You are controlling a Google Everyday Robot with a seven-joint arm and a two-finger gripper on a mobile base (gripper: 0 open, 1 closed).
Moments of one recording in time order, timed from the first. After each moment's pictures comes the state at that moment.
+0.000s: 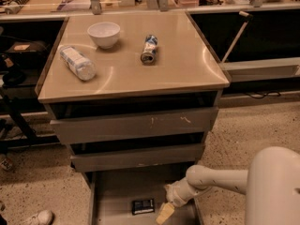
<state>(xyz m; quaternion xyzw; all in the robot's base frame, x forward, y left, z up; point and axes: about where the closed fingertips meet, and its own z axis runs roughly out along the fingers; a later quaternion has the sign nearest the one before) 0.444 -0.050 0.271 -0.51 0.79 0.31 0.14</state>
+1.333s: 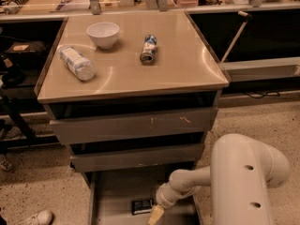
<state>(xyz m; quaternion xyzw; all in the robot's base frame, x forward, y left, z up) 0.460 -0.019 0.208 -0.55 0.78 0.25 0.13</state>
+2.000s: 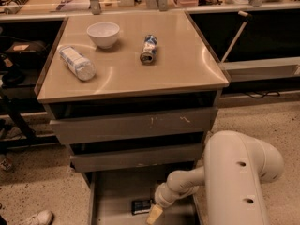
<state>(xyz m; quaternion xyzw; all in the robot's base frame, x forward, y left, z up) 0.468 -0.011 0.203 -0.56 0.78 0.22 0.14</state>
